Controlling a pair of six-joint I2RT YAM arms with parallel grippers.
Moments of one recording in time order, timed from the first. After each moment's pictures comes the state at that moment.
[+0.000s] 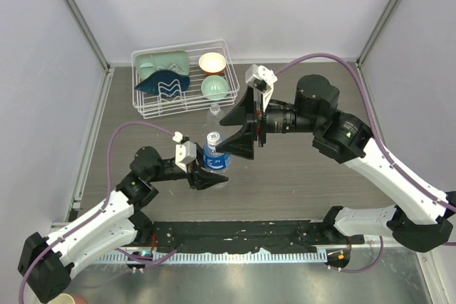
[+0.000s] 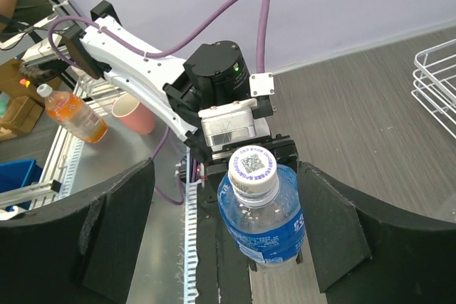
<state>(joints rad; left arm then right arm) -0.70 0.75 0.42 0.41 0.78 -0.15 0.89 1.19 1.52 -0.40 -0.60 0.22</state>
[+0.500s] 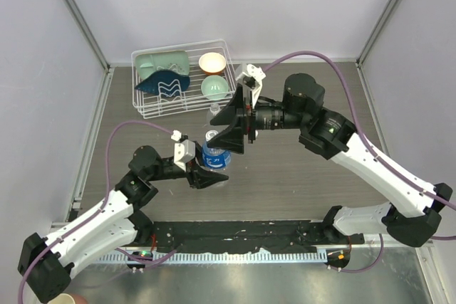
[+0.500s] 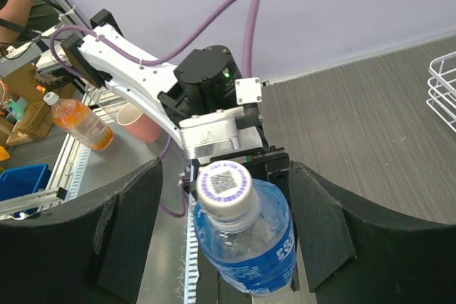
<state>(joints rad) -0.70 0.74 0.44 0.42 0.79 -0.16 0.89 1.23 1.47 -0.26 -0.65 0.27</state>
